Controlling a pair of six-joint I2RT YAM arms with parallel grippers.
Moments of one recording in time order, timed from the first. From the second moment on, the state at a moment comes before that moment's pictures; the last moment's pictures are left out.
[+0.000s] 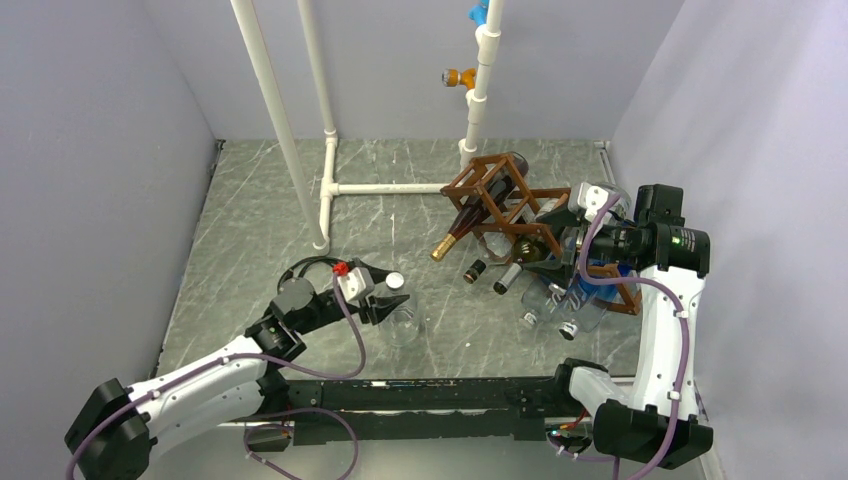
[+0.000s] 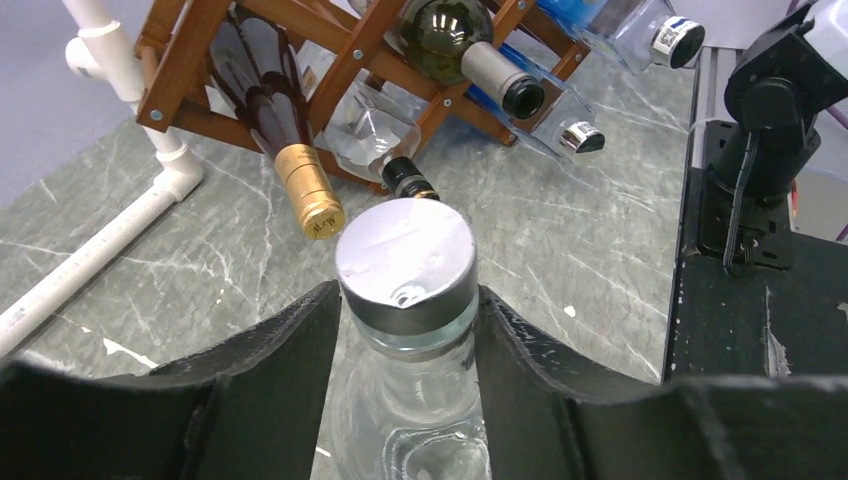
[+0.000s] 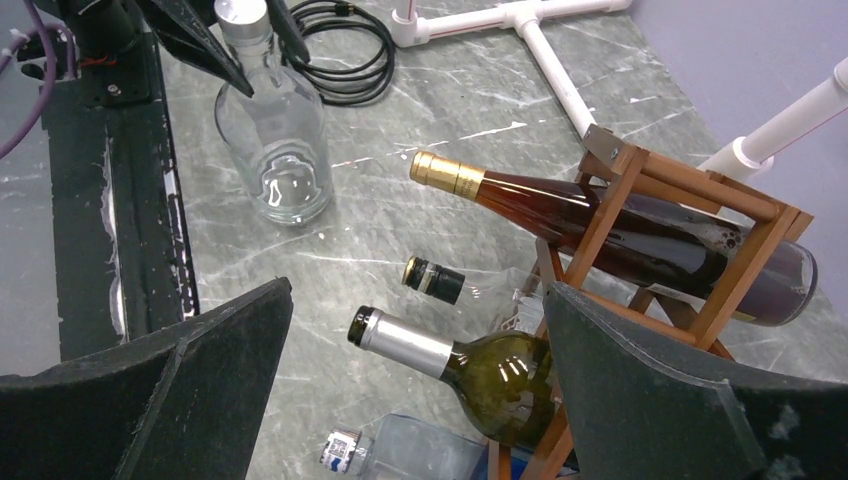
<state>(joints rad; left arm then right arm) -0.80 0.77 0.29 0.53 0.33 0.08 -0.24 1.03 1.31 -1.34 -1.27 -1.20</state>
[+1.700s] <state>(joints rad) -0.51 1.44 0.87 0.60 0.24 -0.04 -0.25 1.02 1.28 -1.35 -1.30 -1.20</state>
